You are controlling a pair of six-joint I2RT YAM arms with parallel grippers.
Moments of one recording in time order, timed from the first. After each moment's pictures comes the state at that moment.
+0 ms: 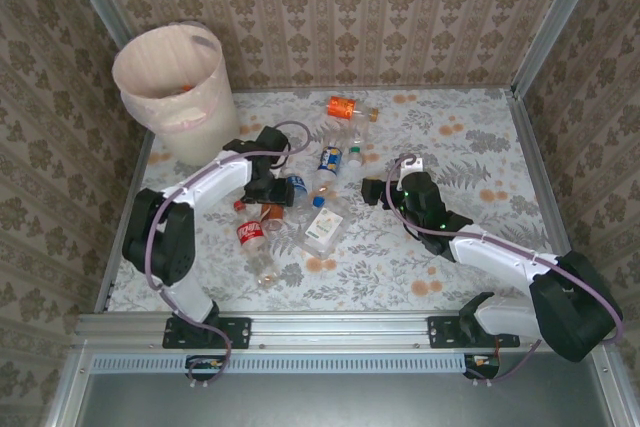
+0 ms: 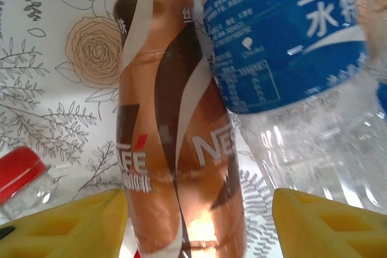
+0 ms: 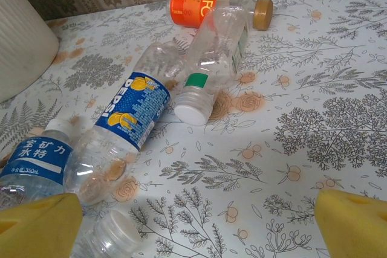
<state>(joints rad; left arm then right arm) -0.51 1.71 1.24 -0.91 0.01 -0.32 0.54 1.22 0.55 0.23 0.23 0.40</state>
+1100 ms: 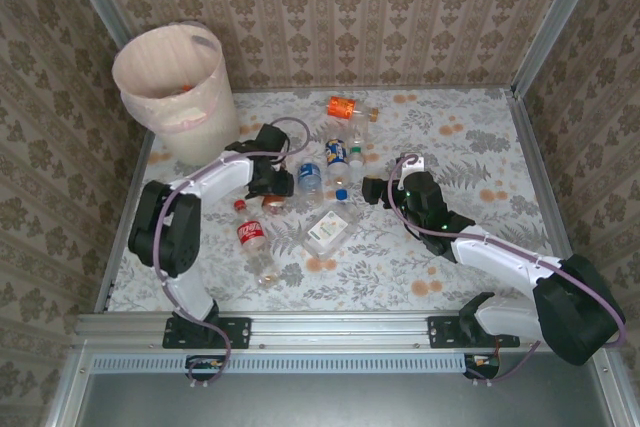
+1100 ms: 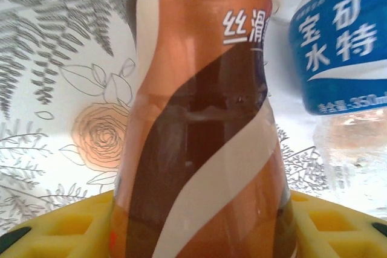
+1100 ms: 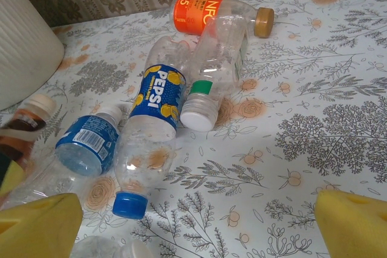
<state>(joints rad) -0.48 1.74 1.21 -0.70 -0.02 -0.33 0.54 1.20 0.55 0.23 0.23 0.39</state>
